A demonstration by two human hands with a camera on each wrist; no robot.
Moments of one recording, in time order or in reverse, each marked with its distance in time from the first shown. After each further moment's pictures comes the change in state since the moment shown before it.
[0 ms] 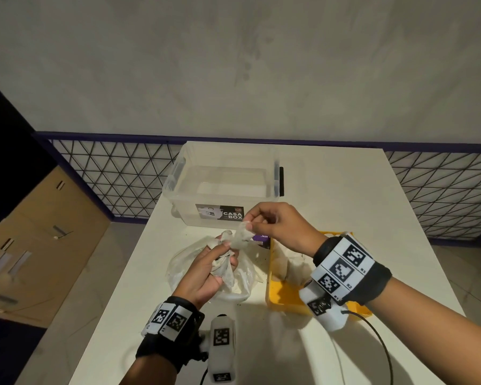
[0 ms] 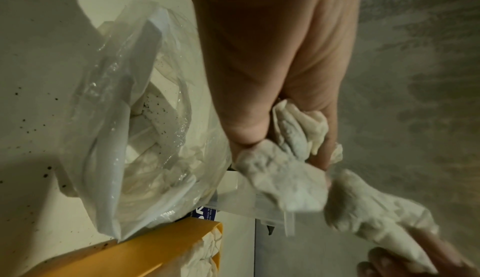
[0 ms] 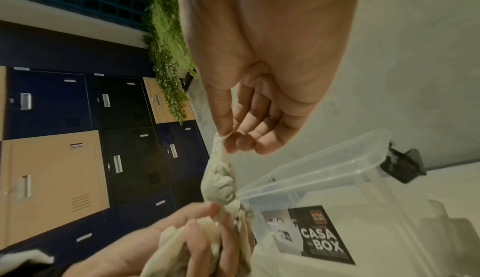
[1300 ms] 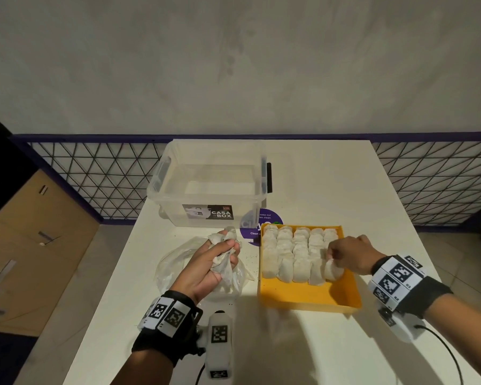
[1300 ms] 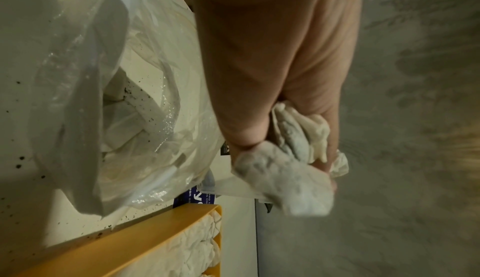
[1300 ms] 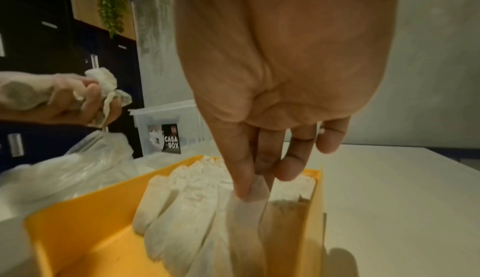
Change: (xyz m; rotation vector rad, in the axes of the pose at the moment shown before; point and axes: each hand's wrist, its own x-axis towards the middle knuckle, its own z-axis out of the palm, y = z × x) left_hand 0.009 -0.004 0.019 0.102 -0.004 -0.059; right_hand -0.063 0.126 -0.094 -1.045 -0.180 0.517
